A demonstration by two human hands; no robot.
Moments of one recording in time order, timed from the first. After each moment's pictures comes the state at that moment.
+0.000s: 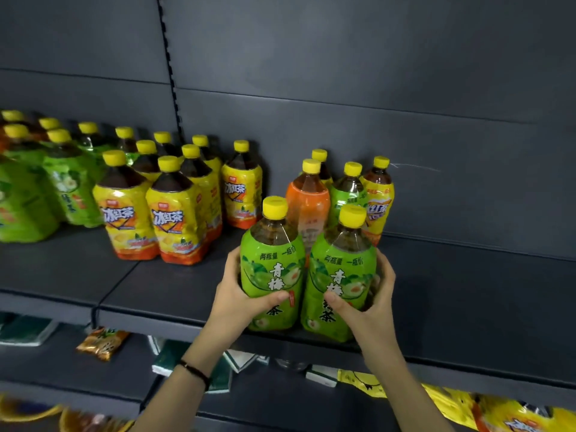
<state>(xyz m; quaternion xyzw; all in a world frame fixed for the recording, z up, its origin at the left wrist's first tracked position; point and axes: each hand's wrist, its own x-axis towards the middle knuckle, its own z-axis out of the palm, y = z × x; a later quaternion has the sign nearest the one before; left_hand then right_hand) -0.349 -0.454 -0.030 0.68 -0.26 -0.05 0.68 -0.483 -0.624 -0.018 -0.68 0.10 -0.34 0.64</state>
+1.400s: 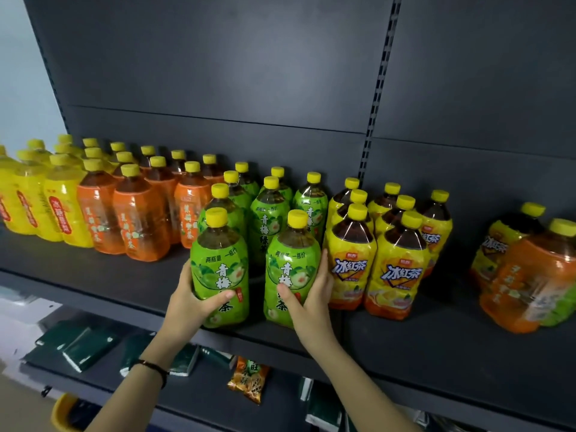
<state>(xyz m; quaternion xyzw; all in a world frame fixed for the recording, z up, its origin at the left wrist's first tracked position) -0.092 -0.056 -0.019 0.76 -0.16 0.03 0.63 -0.173 -0.254 -0.021 -0.78 0.07 -0.28 0.56</state>
